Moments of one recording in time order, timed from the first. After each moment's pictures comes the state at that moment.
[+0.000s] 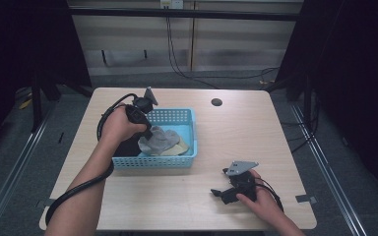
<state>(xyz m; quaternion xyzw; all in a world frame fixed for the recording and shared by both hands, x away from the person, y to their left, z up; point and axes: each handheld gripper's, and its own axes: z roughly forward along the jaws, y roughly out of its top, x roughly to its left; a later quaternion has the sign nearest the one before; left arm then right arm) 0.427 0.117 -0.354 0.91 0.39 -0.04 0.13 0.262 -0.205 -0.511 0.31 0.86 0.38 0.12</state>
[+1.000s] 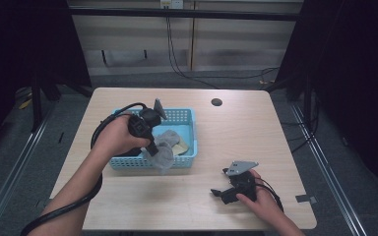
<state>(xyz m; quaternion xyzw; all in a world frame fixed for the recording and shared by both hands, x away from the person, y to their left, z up) 0.364 0.096 -0.331 0.95 0.29 -0.08 0.11 0.262 -0.205 -0.511 0.31 0.86 0.38 0.12</state>
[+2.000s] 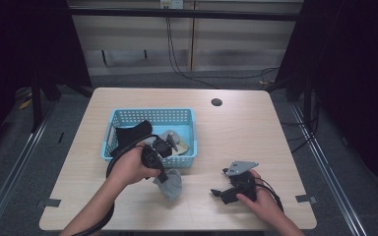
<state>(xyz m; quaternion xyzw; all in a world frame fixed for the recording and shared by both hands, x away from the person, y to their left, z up) 0.330 0.076 -0.407 0.95 0.26 -0.11 0.11 0.261 -0.205 -0.511 0.31 0.86 0.37 0.12</state>
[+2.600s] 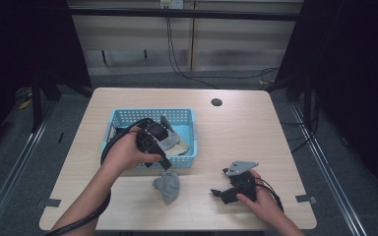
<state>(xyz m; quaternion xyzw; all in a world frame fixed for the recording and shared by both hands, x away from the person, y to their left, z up) 0.357 0.085 -0.362 0.94 0.30 -0.07 0.16 0.262 -0.205 -0.511 0.31 0.86 0.38 0.12</state>
